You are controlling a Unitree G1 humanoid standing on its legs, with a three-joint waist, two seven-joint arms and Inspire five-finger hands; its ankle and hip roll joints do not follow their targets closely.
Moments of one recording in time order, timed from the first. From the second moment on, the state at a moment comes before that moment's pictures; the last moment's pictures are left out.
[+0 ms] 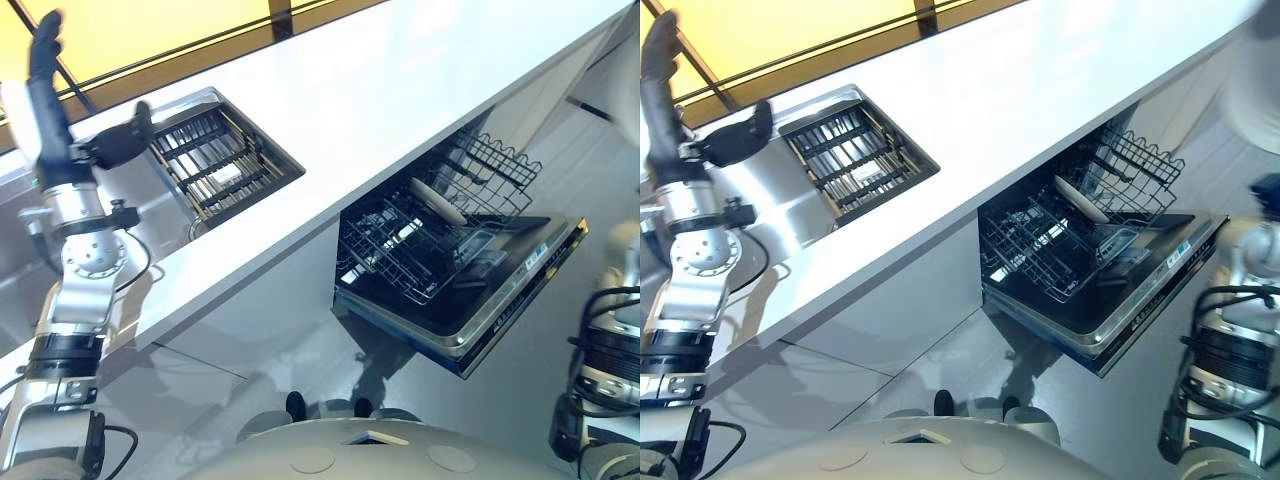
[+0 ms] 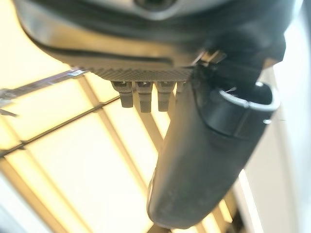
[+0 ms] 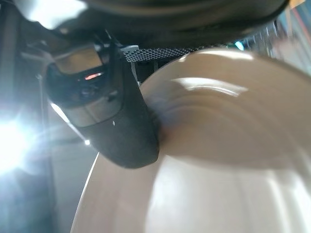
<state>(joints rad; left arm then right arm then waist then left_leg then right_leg) -0.14 0.69 0.15 0.14 0.04 -0.24 0.52 -0.18 -0.58 -0.50 -0.07 0.24 -0.36 -0.80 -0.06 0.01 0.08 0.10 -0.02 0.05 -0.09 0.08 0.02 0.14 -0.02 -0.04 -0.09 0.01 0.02</state>
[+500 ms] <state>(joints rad) -0.14 0.69 0.12 0.15 -0.02 -0.24 0.45 -0.07 -0.67 -0.41 0.18 -0.08 -0.14 -0.76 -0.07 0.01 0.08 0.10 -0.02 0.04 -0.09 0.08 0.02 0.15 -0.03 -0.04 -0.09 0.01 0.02</state>
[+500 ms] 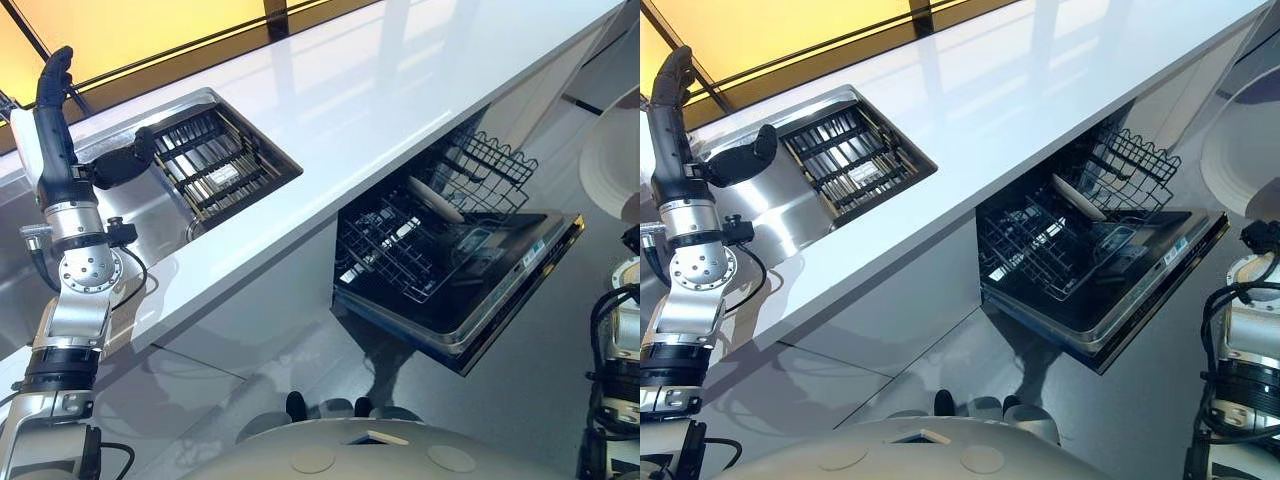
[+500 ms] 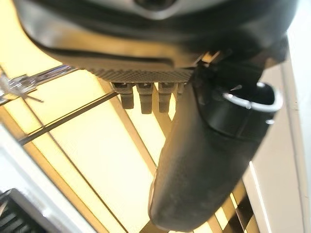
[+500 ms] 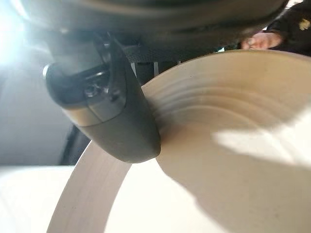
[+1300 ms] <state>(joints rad) -0.05 0.69 0.12 0.12 -0.28 -0.11 0.08 0.06 -0.71 -0.03 0.30 -0.56 -0.01 -0.38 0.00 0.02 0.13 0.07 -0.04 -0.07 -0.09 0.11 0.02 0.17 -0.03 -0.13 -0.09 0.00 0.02</state>
